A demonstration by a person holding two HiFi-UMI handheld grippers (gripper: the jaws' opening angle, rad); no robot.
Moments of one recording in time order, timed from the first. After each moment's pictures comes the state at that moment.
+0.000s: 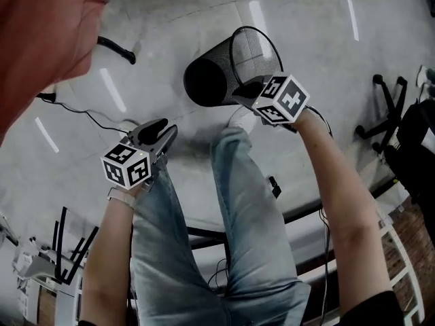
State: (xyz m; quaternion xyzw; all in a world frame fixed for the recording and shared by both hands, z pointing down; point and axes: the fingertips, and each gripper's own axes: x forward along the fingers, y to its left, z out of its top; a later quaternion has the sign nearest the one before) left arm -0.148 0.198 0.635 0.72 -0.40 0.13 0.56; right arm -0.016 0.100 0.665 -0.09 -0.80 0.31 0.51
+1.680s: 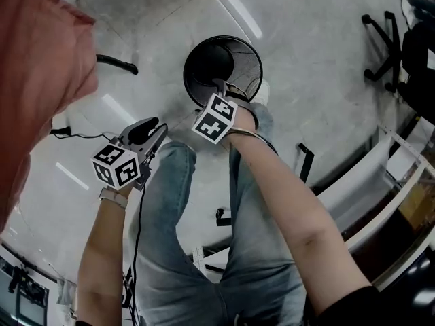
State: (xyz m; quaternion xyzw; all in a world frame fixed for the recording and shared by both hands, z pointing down) left arm -0.216 0.214 0.602 0.79 -0.28 0.19 0.52; right arm -0.109 0.192 0.708 0.15 -0.76 0.21 0.60
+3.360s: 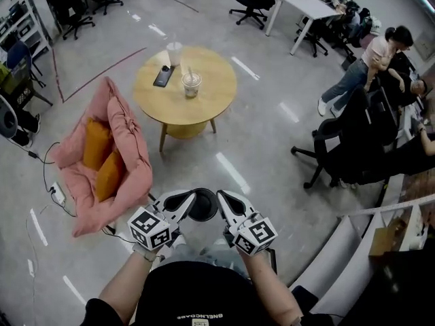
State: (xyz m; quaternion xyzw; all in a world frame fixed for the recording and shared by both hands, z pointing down) left arm -0.097 0.122 -0.031 0.94 -0.27 0.02 0.23; right arm -0.027 0.130 -0.038 0.44 -0.88 0.17 -0.03
